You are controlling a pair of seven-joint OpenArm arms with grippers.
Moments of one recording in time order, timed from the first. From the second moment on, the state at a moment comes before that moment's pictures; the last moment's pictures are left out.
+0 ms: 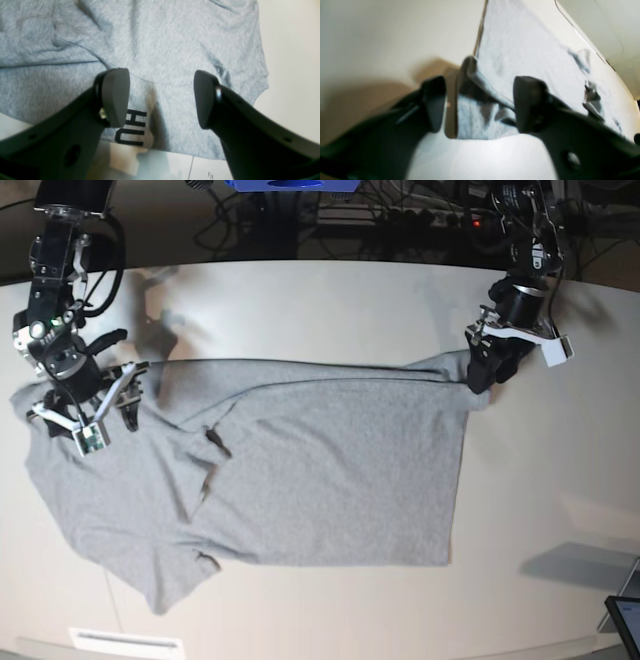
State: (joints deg) left arm 24.1 -11.9 -24.9 90.6 -51.2 -22.8 20.2; right arm -10.0 11.3 14.6 105.9 1.7 28.5 -40.6
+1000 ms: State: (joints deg) left arm 19.4 -11.9 -23.7 89.6 -51.2 -22.8 23.9; right arm -10.2 11.3 14.6 103.1 1.7 28.5 -40.2
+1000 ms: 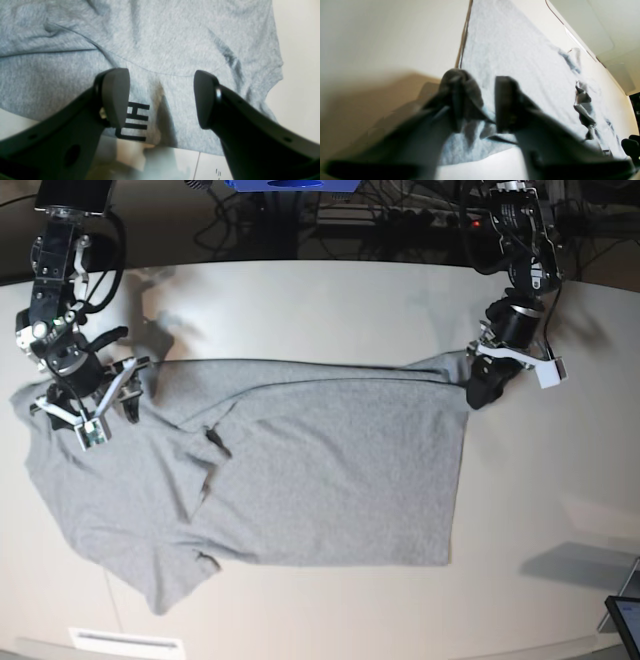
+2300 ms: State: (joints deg) left arm 3.5 -13.2 -14.2 77.1 -44.7 -15.9 24.0; right arm -10.1 11.3 14.7 103.0 1.7 28.5 -40.2
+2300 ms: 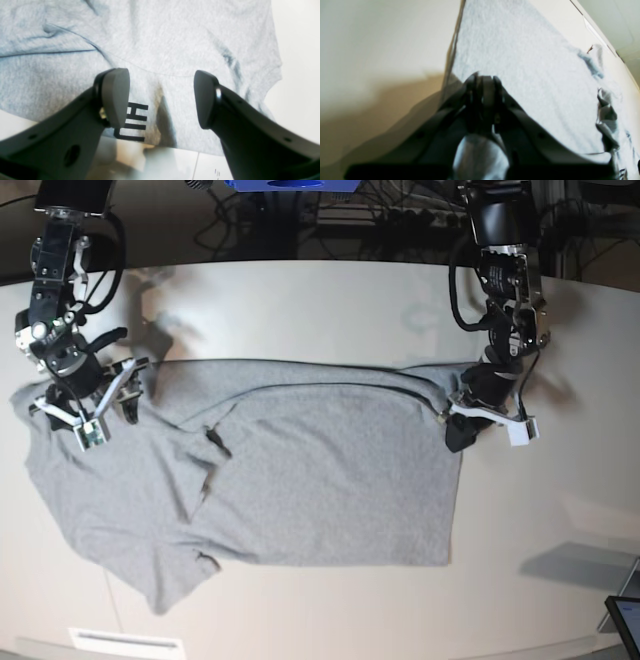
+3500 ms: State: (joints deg) left arm 7.6 -13.5 -14.6 97.0 -39.0 -16.6 23.4; right arm -10.2 11.4 14.7 103.0 1.7 28.5 -40.1
